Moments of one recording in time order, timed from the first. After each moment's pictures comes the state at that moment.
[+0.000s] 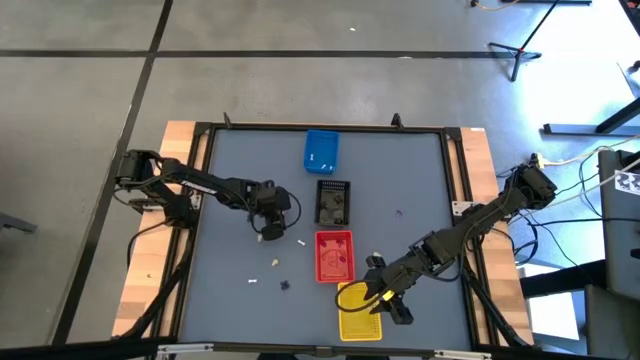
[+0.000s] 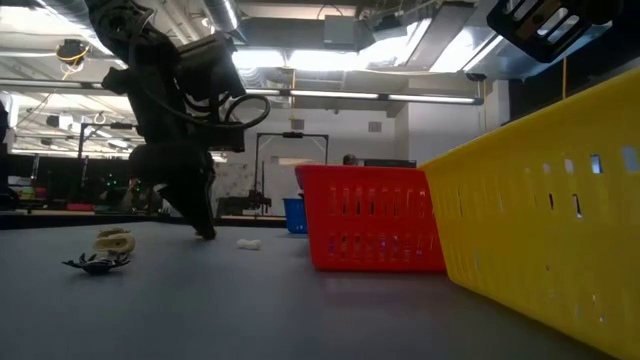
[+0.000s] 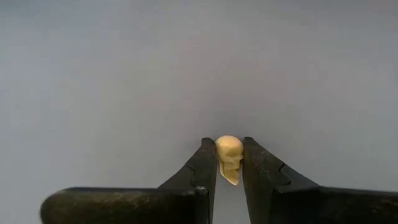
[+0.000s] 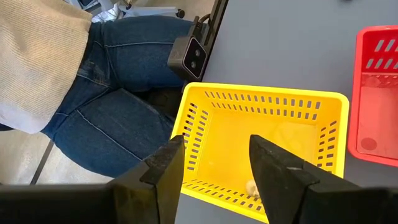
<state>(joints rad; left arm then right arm) 0.07 1.55 0.66 -0.26 -0.13 -0.16 0.58 1.52 1.03 -0.24 -0.17 0.47</state>
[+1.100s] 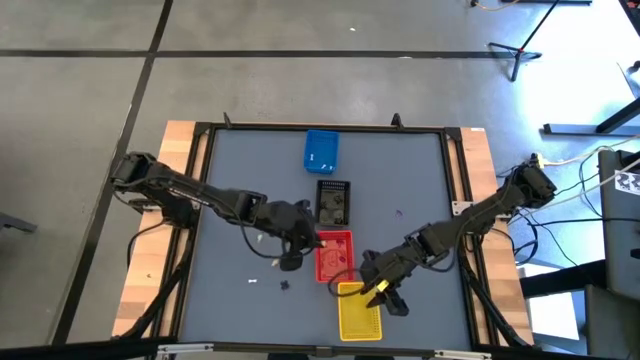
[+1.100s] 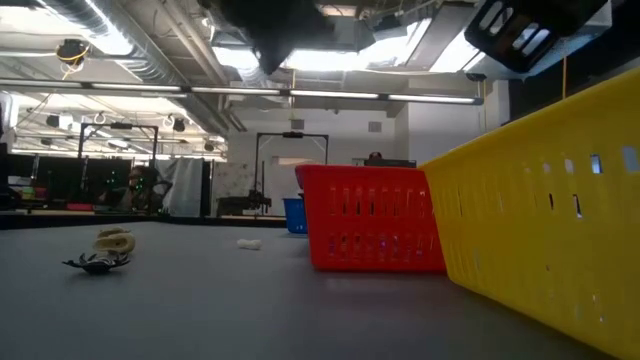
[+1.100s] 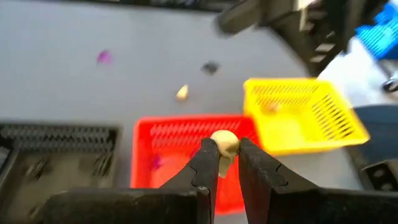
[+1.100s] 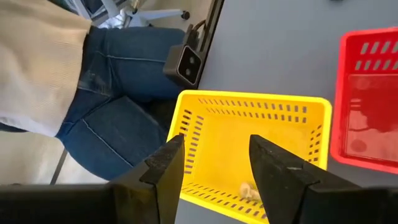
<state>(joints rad) -0.21 1.53 1.04 -0.08 -0.02 -0.21 0.51 1.52 1.03 -0.24 -0.26 0.46</state>
